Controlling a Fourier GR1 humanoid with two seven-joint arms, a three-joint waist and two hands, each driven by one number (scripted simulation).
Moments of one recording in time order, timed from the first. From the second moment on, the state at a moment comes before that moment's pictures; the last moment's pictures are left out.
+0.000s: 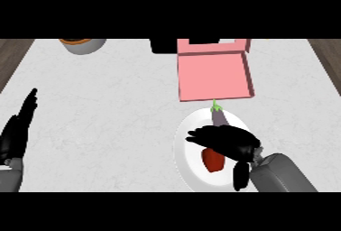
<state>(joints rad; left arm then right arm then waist) -0.11 0.43 0.09 -1.30 -0.14 0.17 0.04 -0.30 -0.28 0.46 -1.48 0.86 0.67 -0.20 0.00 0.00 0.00</state>
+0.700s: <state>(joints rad) -0.09 0.40 0.13 -1.32 -0.18 0.14 0.04 -0.29 -0.20 0.49 -1.35 1.05 0.49 -0.17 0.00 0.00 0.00</state>
